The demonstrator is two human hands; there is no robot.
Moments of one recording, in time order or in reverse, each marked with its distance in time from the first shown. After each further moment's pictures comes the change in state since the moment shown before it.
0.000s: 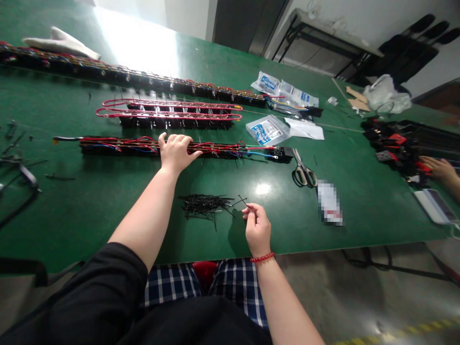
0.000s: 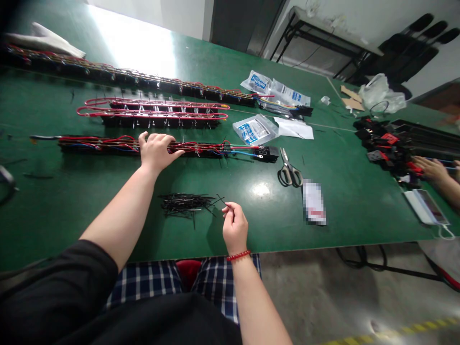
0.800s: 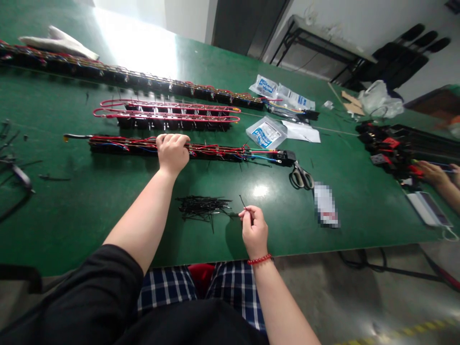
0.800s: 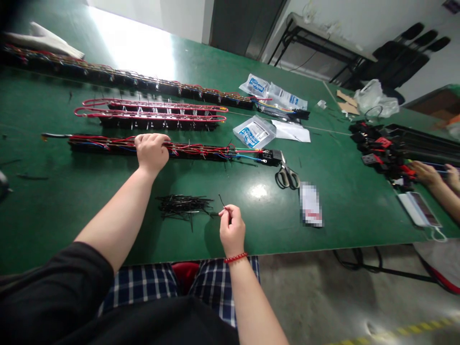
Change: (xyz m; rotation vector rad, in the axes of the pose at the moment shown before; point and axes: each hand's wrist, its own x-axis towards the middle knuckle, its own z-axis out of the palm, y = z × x) left_hand -0.001 0.001 0.001 -0.095 0.138 -0.008; right_hand -0.001 -0.001 -0.001 -0.040 -0.009 0.016
